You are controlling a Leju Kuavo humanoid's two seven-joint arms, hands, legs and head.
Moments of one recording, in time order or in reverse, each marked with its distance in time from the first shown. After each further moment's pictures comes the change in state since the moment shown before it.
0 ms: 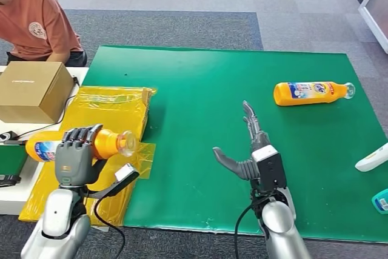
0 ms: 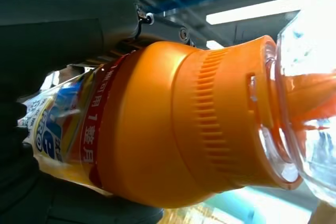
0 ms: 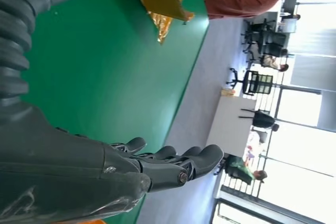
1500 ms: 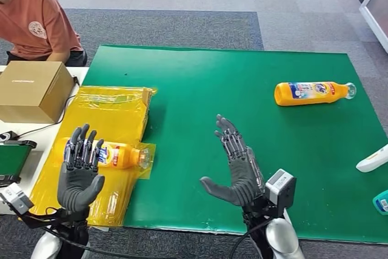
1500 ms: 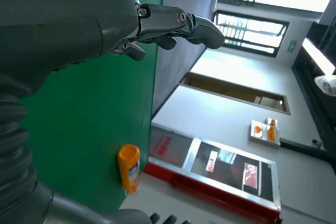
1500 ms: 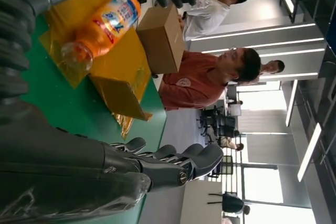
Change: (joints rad) left arm 0.199 -0.125 0.067 -0.239 1.785 -0.833 -0.518; right arm 0.114 -0.018 0.082 -0.148 -0.270 0.268 -0.050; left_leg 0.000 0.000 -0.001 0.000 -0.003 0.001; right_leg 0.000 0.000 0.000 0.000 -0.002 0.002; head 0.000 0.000
